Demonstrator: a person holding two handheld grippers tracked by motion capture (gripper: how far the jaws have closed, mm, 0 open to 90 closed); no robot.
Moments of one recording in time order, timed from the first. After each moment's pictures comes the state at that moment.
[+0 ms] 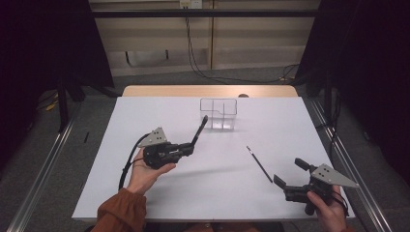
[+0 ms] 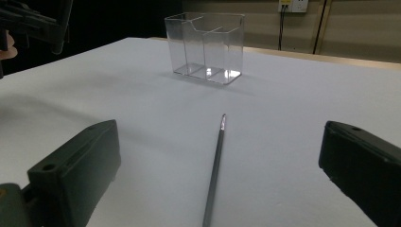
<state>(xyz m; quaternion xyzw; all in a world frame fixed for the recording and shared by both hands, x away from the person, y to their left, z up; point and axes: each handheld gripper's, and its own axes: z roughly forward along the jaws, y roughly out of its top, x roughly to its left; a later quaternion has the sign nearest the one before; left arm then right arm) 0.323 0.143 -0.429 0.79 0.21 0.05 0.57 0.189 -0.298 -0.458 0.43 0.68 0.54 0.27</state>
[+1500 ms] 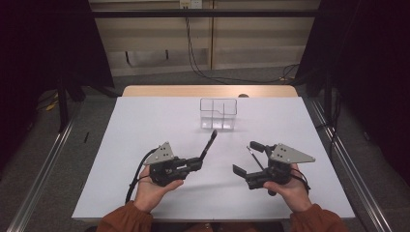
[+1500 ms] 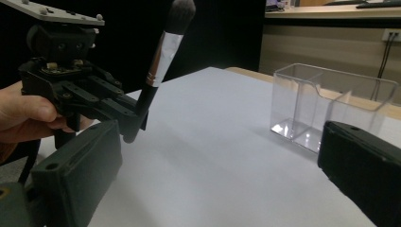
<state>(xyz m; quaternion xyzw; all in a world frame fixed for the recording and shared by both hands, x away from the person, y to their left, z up) 0.280 0.126 -0.435 0.78 0.21 0.04 0.58 0.236 -0.200 -0.416 0.31 0.70 0.61 0.19</state>
